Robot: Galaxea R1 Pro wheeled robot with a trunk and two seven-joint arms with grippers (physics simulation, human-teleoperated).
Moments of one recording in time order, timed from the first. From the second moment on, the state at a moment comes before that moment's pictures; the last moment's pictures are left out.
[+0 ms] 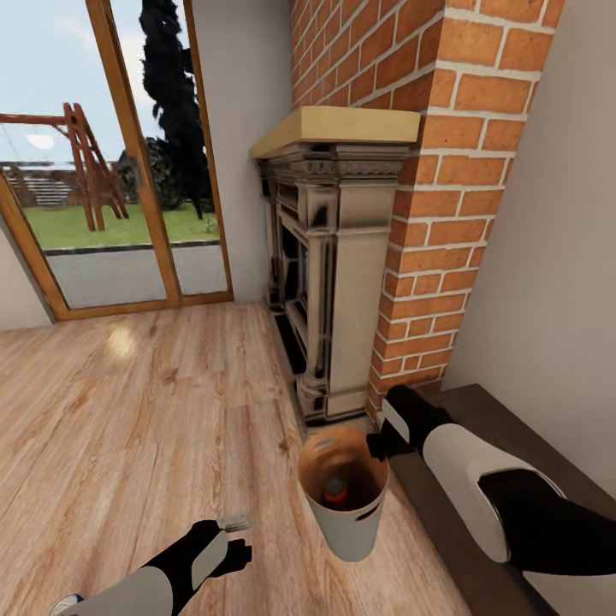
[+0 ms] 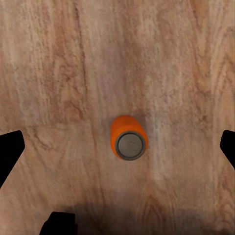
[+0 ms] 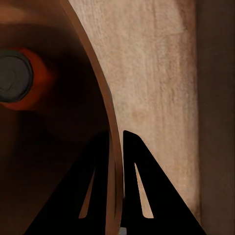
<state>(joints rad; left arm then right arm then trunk) -0.63 -0.05 -0.43 -0.26 0.65 0.45 0.26 -1.08 0.07 0.14 -0.22 -0.05 1.03 0.02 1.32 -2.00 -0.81</state>
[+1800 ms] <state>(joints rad) -0.63 -0.05 -0.43 -0.27 0.65 0.44 0.26 -1.09 0.13 0.13 -0.31 -0.05 1.05 0.02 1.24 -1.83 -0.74</state>
